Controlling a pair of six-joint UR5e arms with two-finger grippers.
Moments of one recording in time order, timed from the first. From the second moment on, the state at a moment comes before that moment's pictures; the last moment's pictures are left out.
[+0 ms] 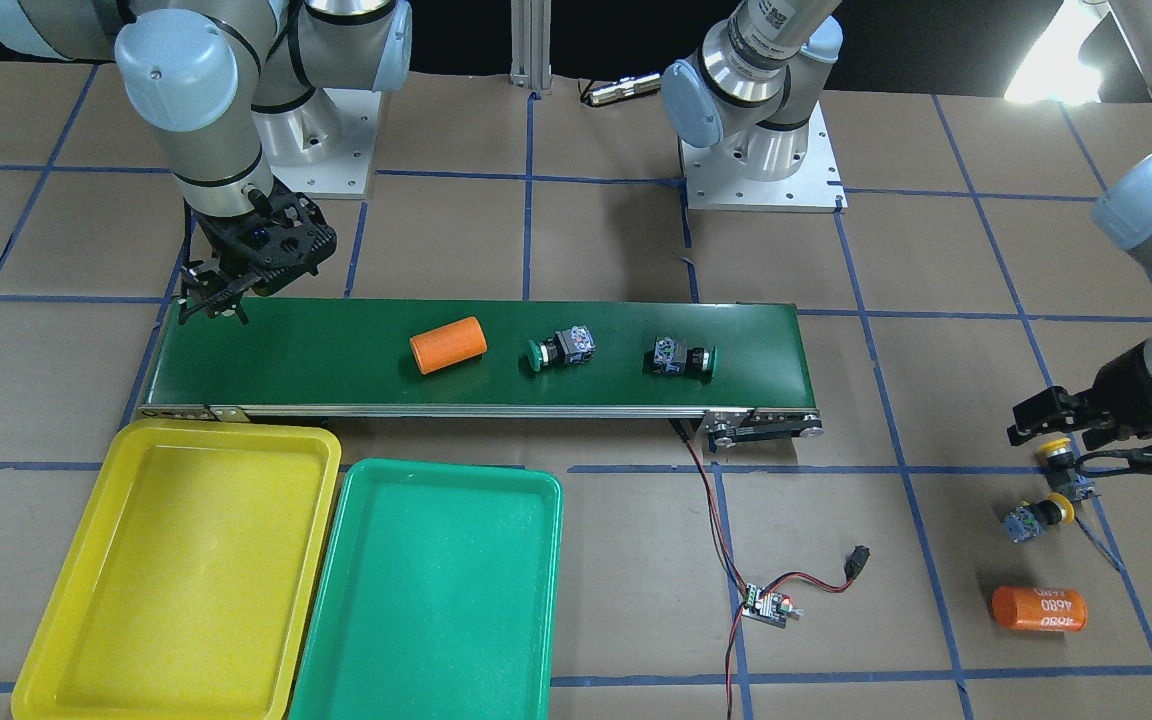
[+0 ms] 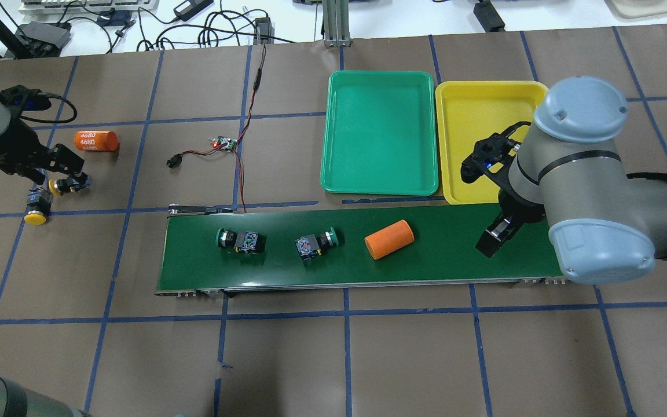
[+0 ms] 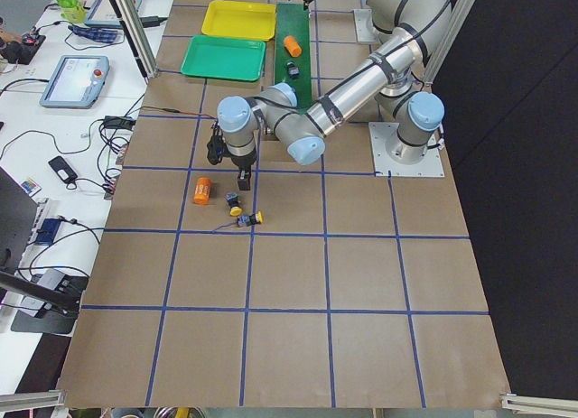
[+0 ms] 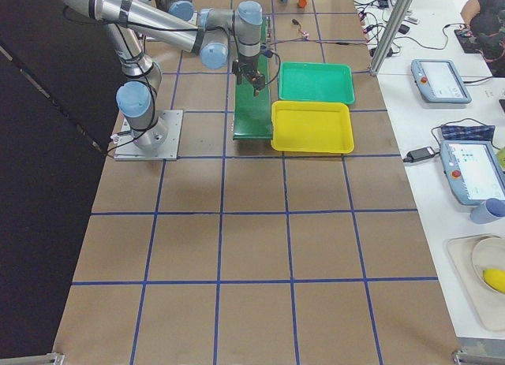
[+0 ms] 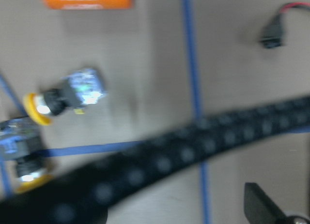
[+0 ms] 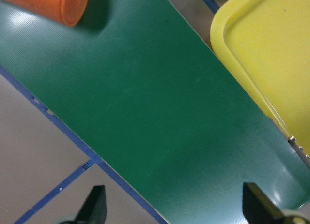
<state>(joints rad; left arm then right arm) -0.95 -1.96 -1.65 -1.15 1.55 0.65 1.54 -1.66 2.10 -1.99 -1.64 -0.93</state>
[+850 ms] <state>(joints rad) -0.86 -2.13 -1.62 -1.00 1.55 0.70 1.54 -1.66 2.11 -2.00 -1.64 -1.71</state>
